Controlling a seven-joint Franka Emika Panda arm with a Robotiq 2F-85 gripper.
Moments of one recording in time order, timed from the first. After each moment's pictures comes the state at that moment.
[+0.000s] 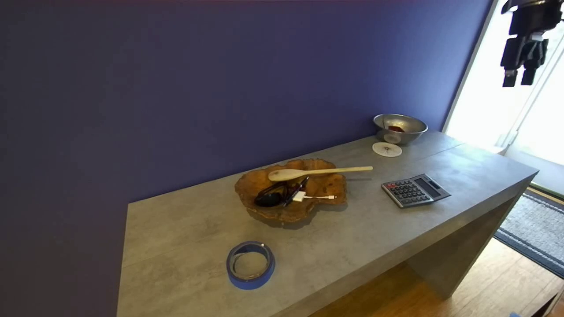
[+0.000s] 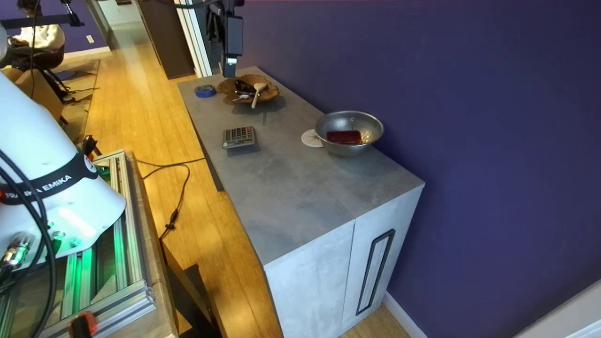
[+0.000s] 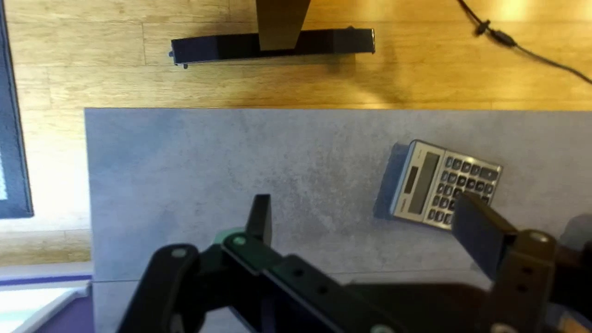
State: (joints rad) arm -0.02 -0.38 -0.05 -2.55 0.04 1.95 -0.03
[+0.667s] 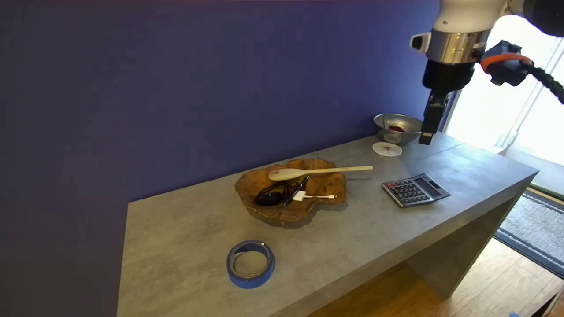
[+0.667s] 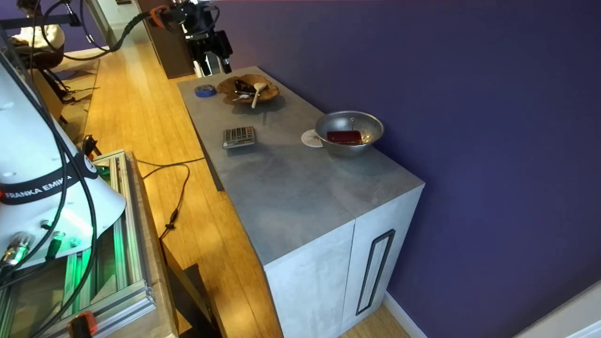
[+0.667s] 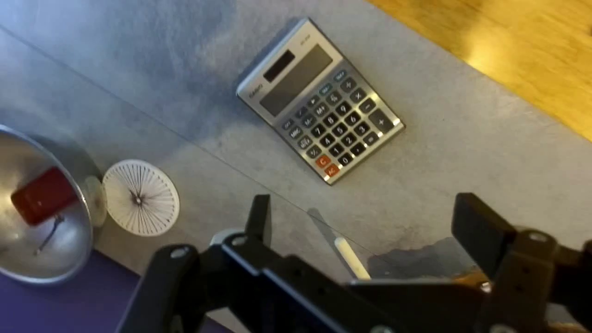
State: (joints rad) arm 0.22 -0.05 0.38 -2.48 -0.28 2.38 0.34
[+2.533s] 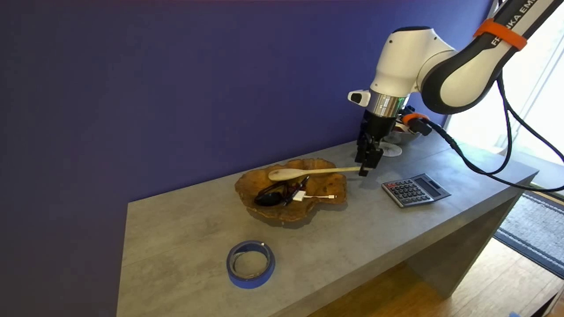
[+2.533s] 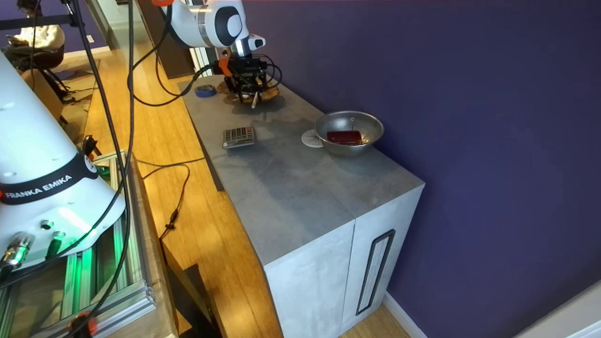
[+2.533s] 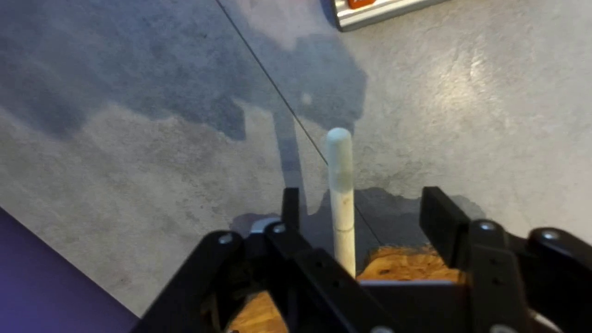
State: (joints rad) arm 0.21 0.50 0.27 -2.19 -0.32 2.81 -0.20
